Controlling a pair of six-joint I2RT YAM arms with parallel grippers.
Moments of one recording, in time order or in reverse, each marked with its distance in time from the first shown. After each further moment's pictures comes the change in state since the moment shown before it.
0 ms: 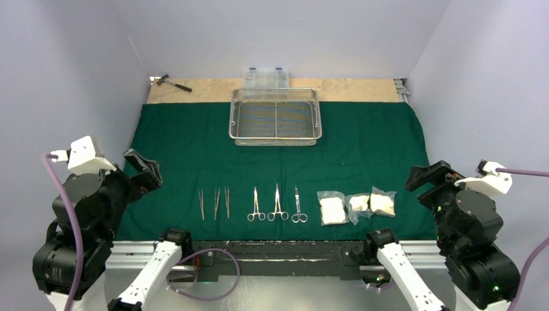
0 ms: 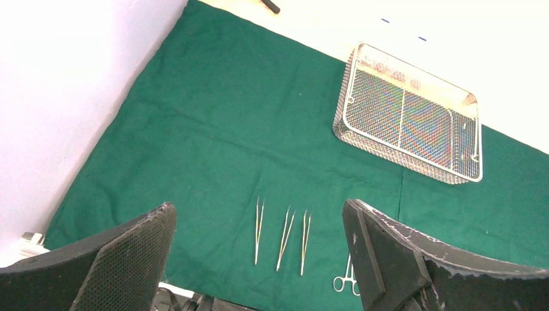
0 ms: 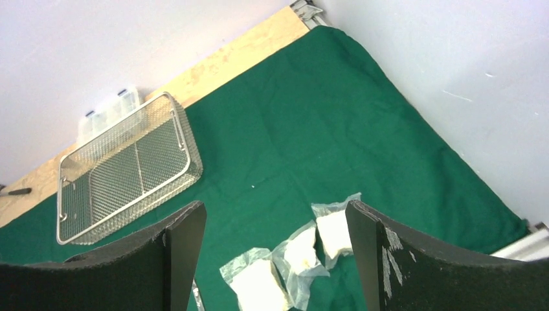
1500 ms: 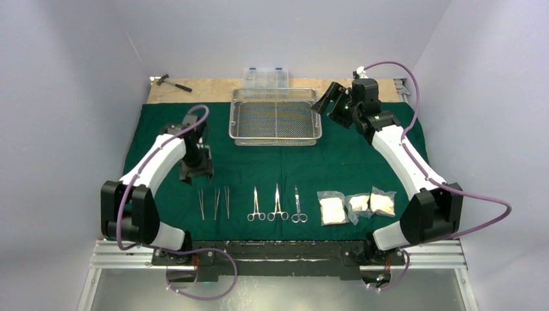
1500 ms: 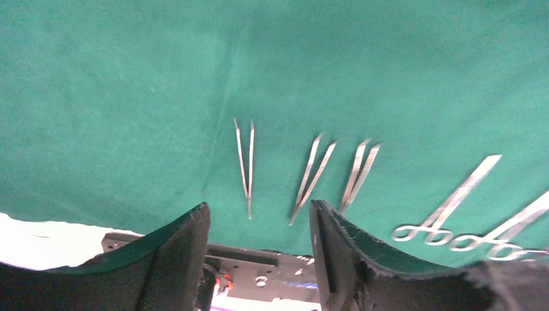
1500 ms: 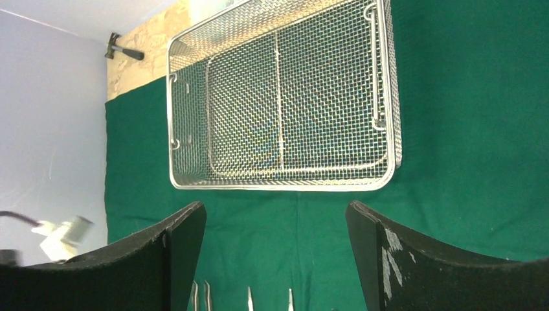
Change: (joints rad) left arm 0.005 0.826 -0.558 0.258 0.276 -0.012; right arm 0.012 0.975 -0.105 0.840 -0.669 0.148
